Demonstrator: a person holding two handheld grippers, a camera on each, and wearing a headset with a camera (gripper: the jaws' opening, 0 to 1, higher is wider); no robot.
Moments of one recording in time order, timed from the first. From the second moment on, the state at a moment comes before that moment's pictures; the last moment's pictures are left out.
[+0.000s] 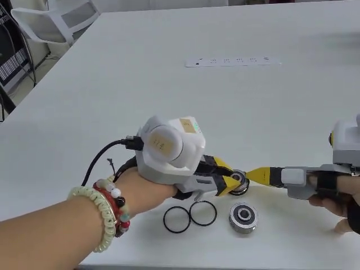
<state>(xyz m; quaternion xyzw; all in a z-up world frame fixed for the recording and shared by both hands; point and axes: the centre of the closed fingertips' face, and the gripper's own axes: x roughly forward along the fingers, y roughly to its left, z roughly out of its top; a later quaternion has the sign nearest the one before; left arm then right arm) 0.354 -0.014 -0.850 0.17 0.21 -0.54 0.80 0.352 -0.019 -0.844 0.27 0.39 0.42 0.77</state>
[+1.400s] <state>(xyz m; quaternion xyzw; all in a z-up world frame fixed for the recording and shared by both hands) 0.350 -0.019 -0.850 0.18 0.21 -0.54 0.79 0.345 -0.011 -0.844 0.25 0.39 0.45 0.76</state>
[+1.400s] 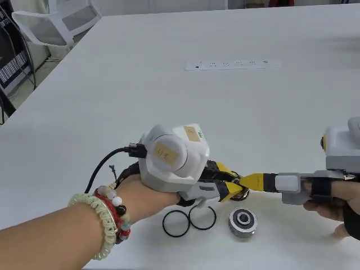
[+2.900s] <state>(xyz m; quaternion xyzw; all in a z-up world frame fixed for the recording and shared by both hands) 0.340 0.037 -0.720 0.16 0.14 -0.54 0.82 0.347 -0.029 -0.782 0.17 0.34 0.49 0.79</state>
